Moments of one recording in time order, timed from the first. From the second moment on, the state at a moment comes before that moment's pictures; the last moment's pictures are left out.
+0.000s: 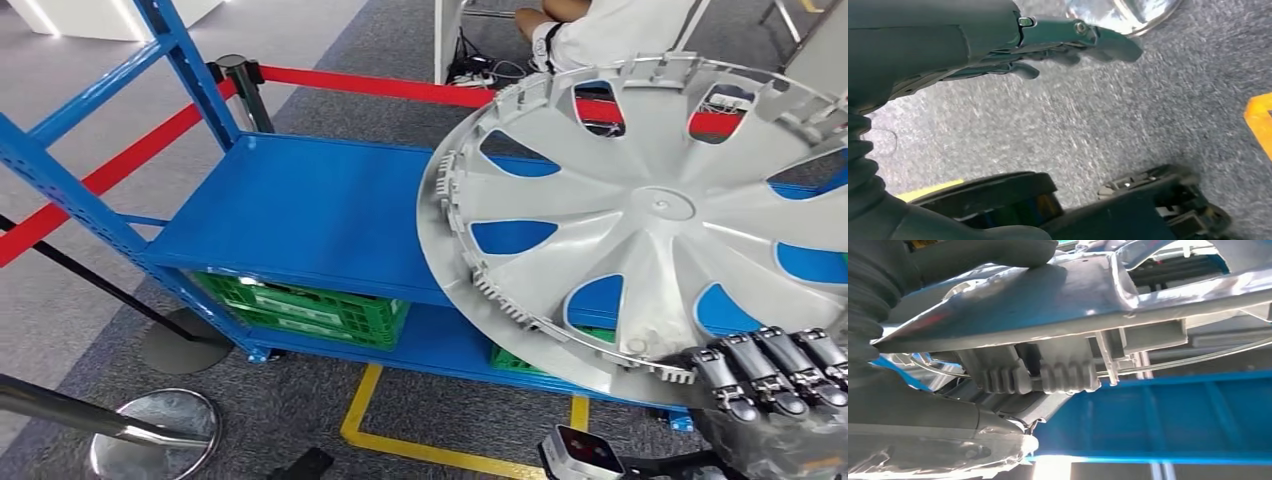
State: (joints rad) left arm -0.07 -0.29 0.96 -0.20 -1.38 0.37 -0.17; right arm 0.23 0.11 0.09 -2.19 1.57 -0.70 -0.53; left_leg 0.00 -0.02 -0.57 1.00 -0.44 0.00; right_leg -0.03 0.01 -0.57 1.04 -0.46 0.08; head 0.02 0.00
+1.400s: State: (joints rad) left arm -0.07 -0.28 0.96 -0.20 -1.38 0.40 -0.16; right arm 0.26 0.11 0.08 -2.15 1.57 -0.70 -0.34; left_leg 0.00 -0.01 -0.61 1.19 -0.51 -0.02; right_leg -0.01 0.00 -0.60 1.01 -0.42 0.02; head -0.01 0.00
